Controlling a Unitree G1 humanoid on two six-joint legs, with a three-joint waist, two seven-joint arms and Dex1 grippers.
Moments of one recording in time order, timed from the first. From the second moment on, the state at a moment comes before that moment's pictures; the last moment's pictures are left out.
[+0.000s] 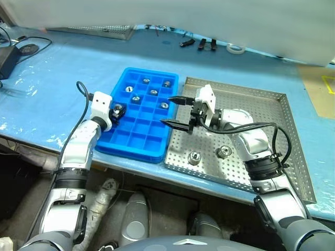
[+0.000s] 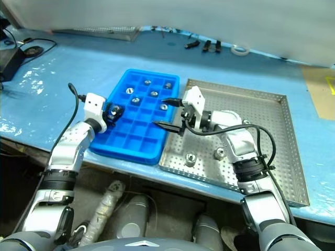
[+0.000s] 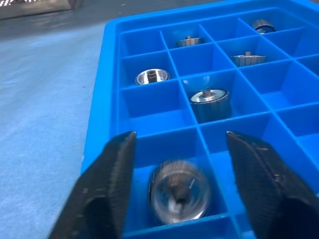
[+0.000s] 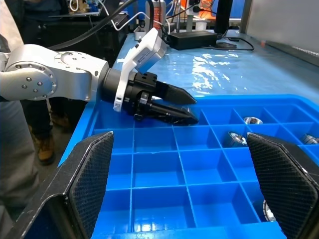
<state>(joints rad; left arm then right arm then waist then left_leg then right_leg) -0.48 0.36 0.10 0.22 -0.11 0.28 -0.41 -0.60 -0.39 0.16 0.03 0.36 0.29 0.99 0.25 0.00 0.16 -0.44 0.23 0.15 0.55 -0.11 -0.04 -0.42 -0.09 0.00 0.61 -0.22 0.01</state>
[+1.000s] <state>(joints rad) -0.85 0.32 -0.36 0.52 -0.19 0.17 -1.43 0.10 -0.56 -0.17 -0.60 0.41 0.49 0.69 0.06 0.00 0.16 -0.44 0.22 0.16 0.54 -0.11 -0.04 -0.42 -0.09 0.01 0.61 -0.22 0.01</state>
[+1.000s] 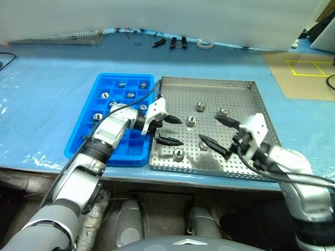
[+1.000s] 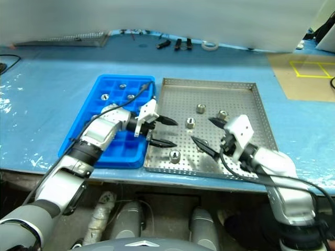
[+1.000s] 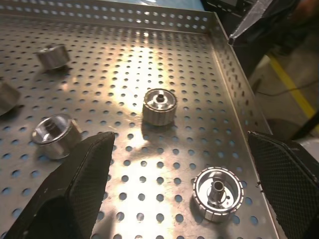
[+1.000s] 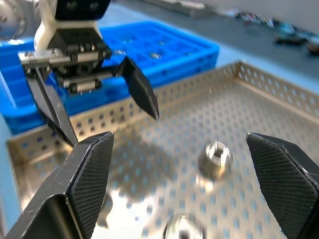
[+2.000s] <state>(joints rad) -1.01 0.26 -0.46 0.97 -0.02 -0.18 -1.61 0.36 -0.52 -0.08 -0.72 0.32 0.40 0.57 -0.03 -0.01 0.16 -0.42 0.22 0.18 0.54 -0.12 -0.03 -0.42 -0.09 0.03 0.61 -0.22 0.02</state>
